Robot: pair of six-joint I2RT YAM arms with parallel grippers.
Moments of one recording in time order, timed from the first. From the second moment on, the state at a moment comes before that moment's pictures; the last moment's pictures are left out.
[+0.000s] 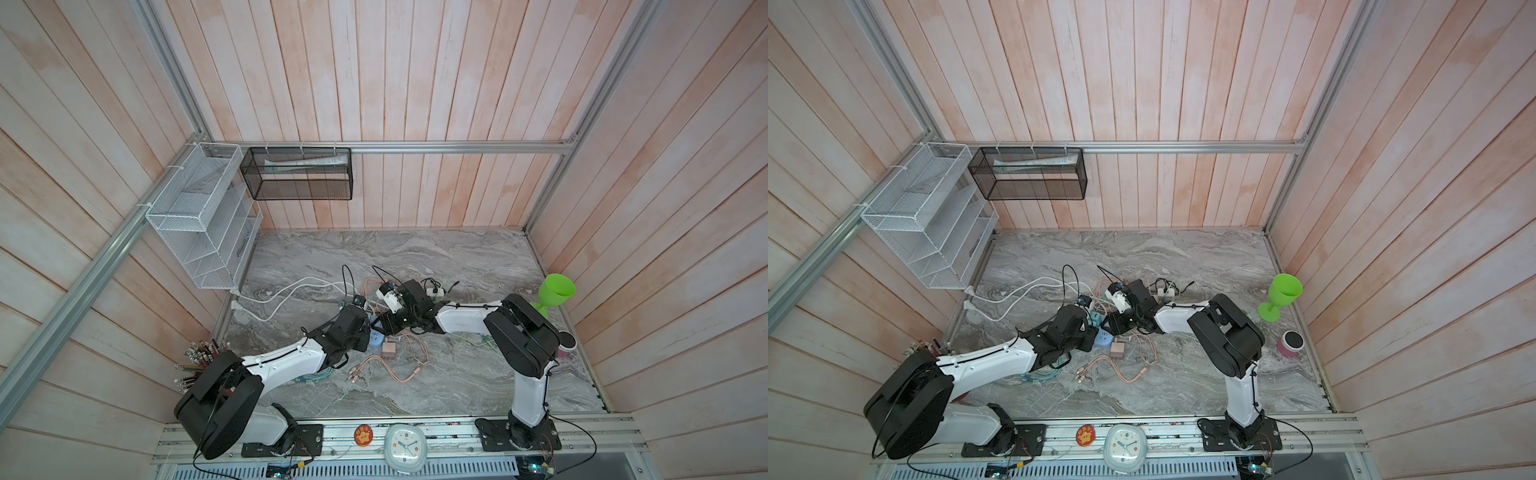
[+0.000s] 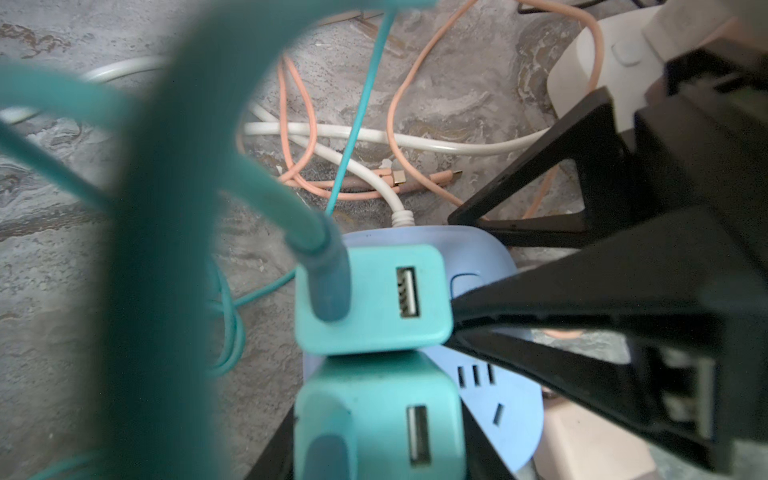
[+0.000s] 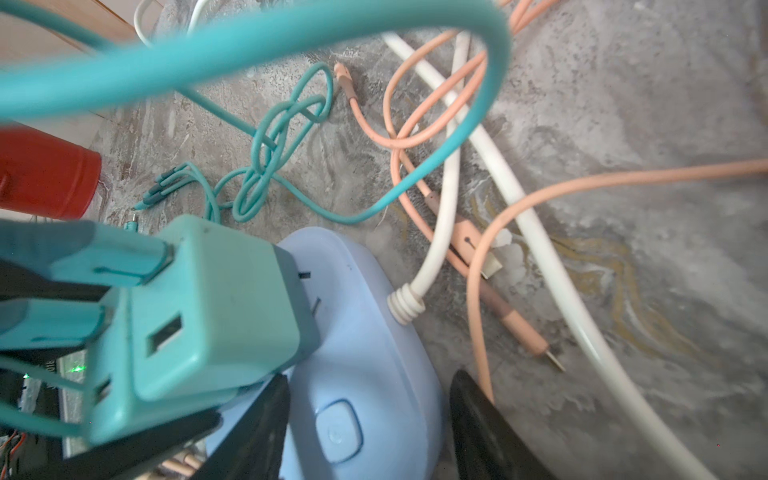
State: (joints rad) left arm -0.69 1.38 0.61 -0.08 -0.15 -0.28; right arm 0.76 1.94 1.04 0.09 -0.41 0.28
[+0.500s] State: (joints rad) left arm -0.69 1.40 0.63 -0.10 -0.16 -0.29; right arm 0.76 1.94 1.02 0.14 -0.41 0.24
